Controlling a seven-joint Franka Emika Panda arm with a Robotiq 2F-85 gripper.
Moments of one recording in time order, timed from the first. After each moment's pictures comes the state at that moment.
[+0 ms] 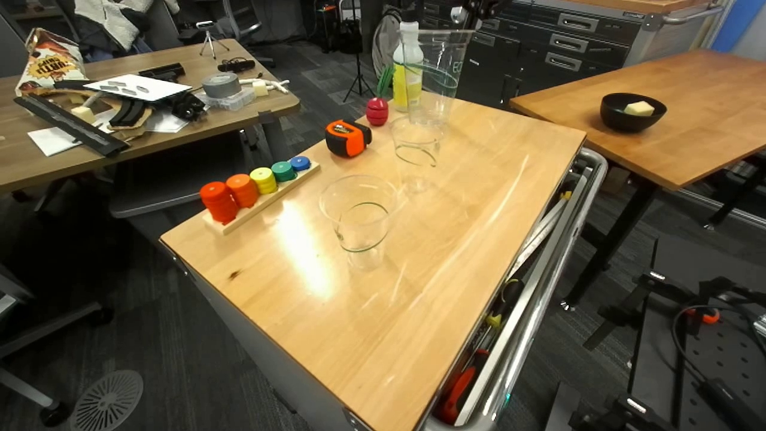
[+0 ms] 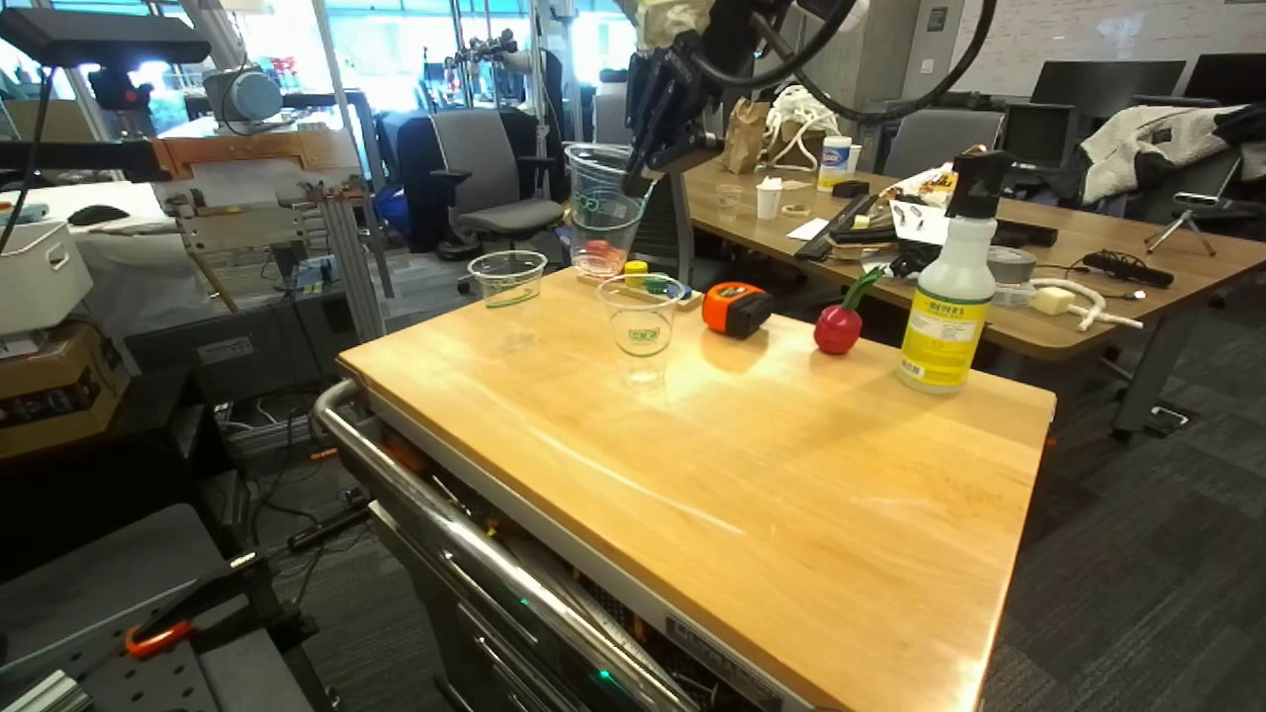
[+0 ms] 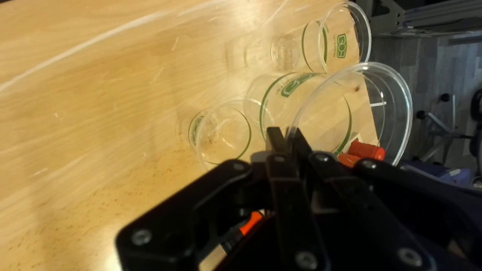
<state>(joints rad) -0.16 0.13 -0.10 -1.87 0.51 1.79 -0.09</state>
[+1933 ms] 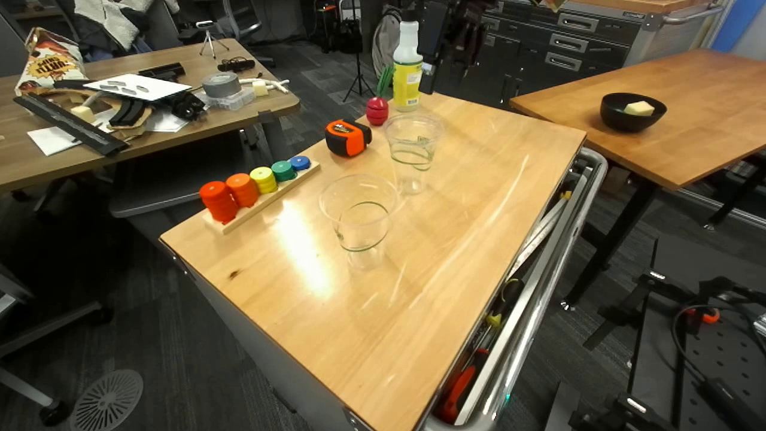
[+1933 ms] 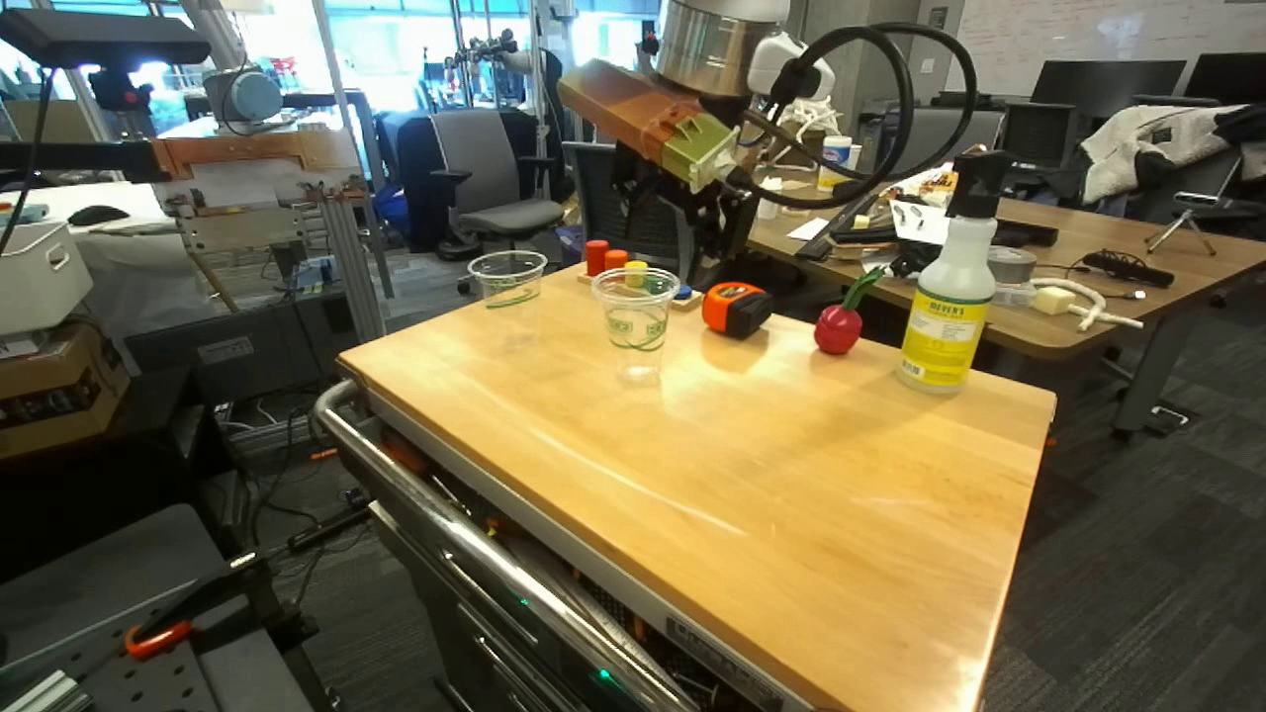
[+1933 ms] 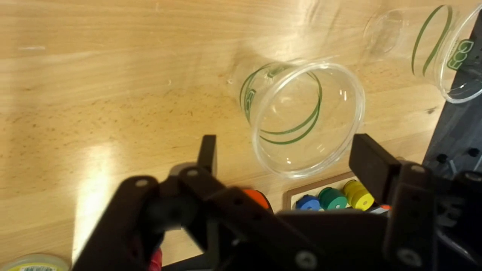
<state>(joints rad) -0.12 0.15 -0.04 -2.02 0.38 2.19 -0.40</state>
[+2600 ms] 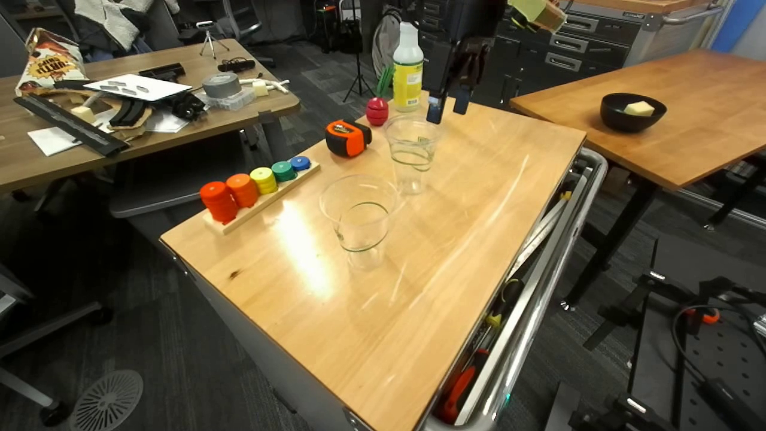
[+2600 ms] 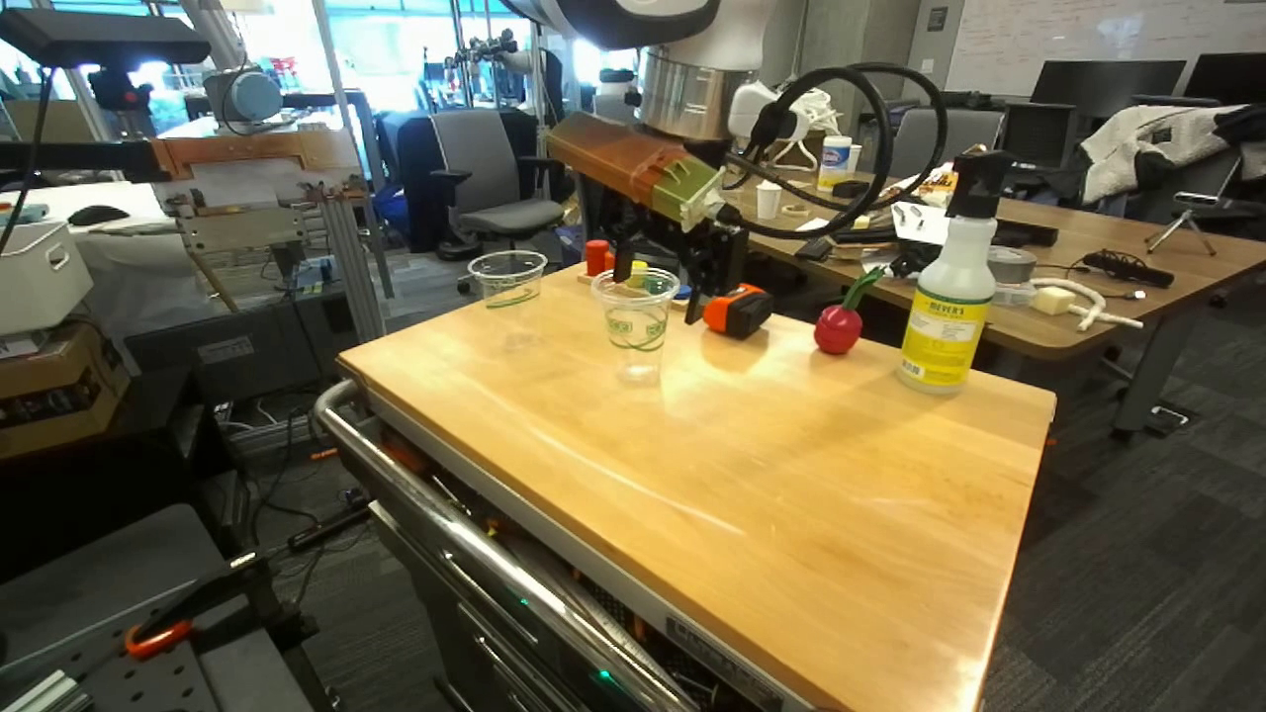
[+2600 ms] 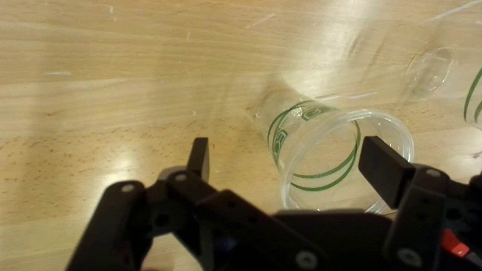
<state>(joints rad) -0.10 0.18 -0.04 -2.08 0.28 2.25 -0.36</state>
